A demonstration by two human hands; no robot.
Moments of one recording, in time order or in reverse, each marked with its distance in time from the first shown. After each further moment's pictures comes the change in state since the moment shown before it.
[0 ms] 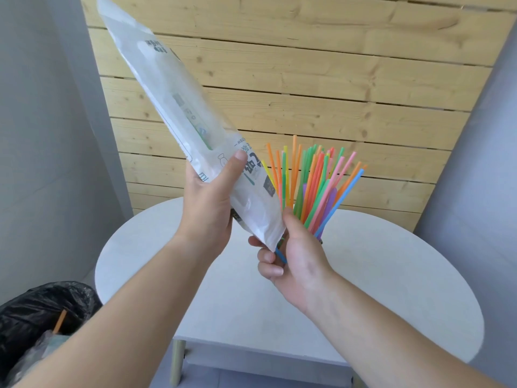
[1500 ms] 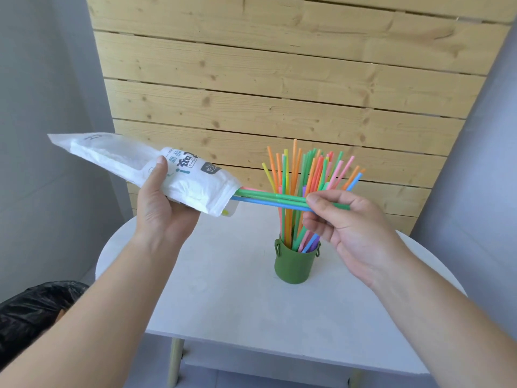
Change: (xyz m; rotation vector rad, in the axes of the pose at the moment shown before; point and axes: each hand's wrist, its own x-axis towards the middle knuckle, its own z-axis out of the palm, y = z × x) left_hand 0.029 -0.002 -0.066 -0.567 0.254 -0.210; right_hand -0.023 -0.066 -0.030 -0.273 0.045 -0.424
